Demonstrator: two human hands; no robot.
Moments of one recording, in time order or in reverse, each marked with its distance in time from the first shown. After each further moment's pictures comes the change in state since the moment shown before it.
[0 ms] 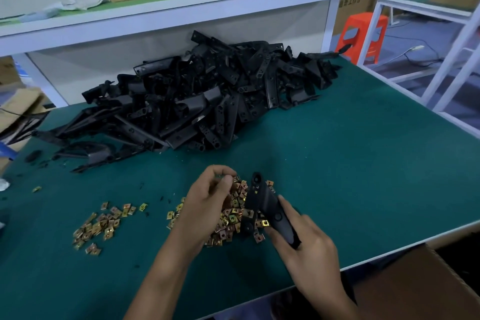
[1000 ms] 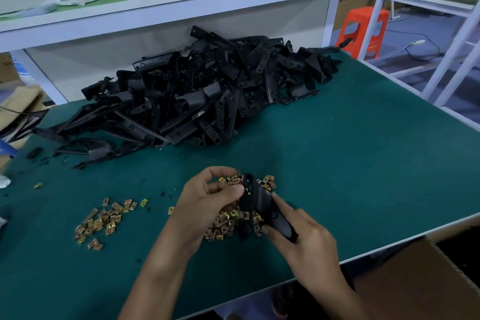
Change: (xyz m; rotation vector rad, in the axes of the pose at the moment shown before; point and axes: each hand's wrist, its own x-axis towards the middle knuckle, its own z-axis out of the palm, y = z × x) left_hand -0.013 0.018 -0.005 -0.266 -0.054 -0.196; right_hand 0.001 0.007 0.002 -0.054 -0.081 -0.033
